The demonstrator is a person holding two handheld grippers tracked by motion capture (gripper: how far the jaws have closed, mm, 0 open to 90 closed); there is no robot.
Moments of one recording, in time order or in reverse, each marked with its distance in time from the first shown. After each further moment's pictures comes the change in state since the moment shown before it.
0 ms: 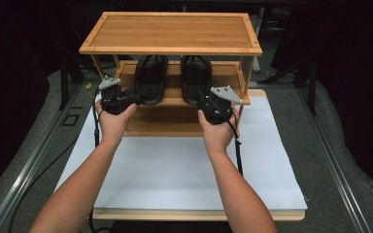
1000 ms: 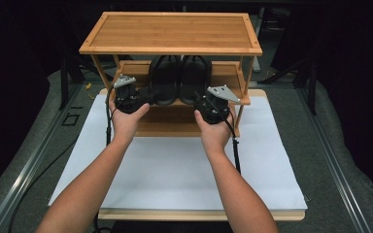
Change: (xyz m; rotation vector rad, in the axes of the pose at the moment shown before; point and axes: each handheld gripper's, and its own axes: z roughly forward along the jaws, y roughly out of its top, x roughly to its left) left arm -0.028 0.002 0.018 0.006 -0.062 0.003; right arm 0.006 0.001 0.003 0.007 0.044 0.008
